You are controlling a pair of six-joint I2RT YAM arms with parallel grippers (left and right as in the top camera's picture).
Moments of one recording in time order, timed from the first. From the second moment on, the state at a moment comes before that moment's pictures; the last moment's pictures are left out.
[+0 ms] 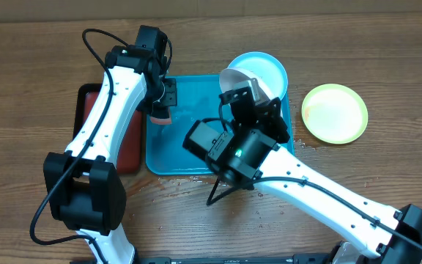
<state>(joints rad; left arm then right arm) -0.21 1.91 1.69 -1.15 0.02 -0.26 0.98 1.66 1.54 -1.35 1.28 0.66</state>
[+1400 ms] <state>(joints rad) -0.21 1.91 1.68 -1.15 0.02 -0.26 0.66 1.65 1.42 -1.07 0.19 0.70</state>
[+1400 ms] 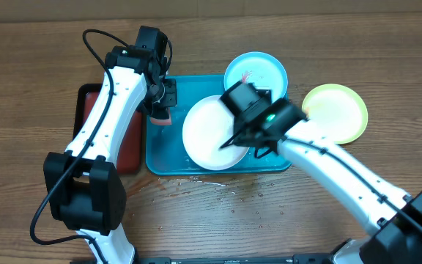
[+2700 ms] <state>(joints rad) -0.21 1.91 1.68 -1.15 0.02 -0.26 -0.33 1.65 1.03 -0.67 -0.05 0.63</state>
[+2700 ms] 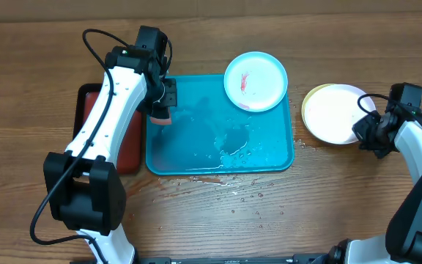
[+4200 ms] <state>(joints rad) -0.21 1.91 1.68 -1.13 0.02 -0.26 0.27 1.99 1.26 -0.53 -0.16 0.76</state>
